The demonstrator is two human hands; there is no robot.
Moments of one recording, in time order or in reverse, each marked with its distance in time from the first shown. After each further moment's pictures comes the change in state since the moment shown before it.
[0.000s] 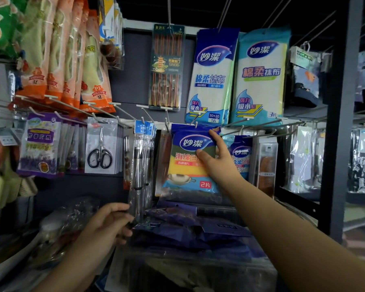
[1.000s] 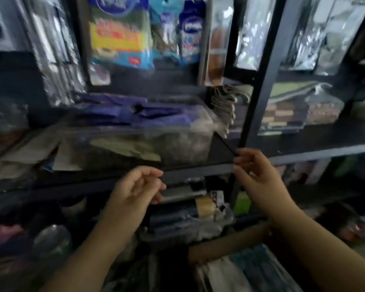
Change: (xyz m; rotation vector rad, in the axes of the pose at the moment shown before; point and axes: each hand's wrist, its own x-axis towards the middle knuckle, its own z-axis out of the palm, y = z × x) left_hand -0.148 -0.105 0.113 0.024 -0.378 -0.058; right_hand -0.295 0.099 -0.157 -0.516 0.162 0.245
